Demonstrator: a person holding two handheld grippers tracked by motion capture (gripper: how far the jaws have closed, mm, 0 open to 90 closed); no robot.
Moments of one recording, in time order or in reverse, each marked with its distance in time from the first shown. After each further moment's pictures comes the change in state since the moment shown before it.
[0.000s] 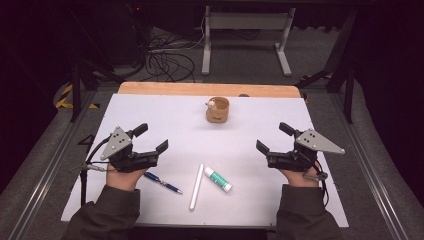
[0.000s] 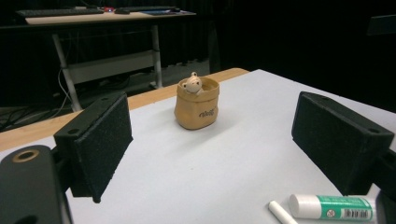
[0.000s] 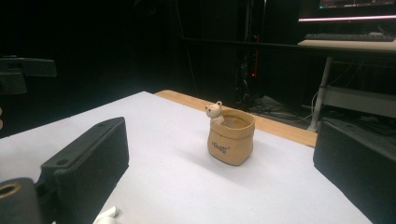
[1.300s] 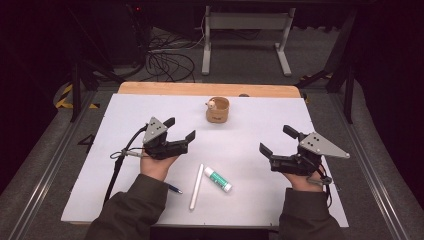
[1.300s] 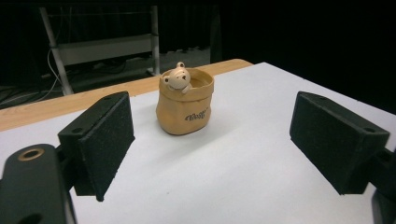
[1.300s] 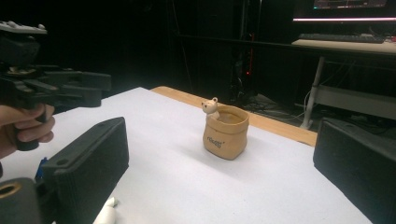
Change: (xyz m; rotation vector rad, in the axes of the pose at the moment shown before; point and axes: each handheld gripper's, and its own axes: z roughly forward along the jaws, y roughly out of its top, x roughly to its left) left arm -0.018 -0.006 0.085 0.058 0.011 -0.054; right arm 0.003 0.001 -0.011 0.011 -0.018 -0.014
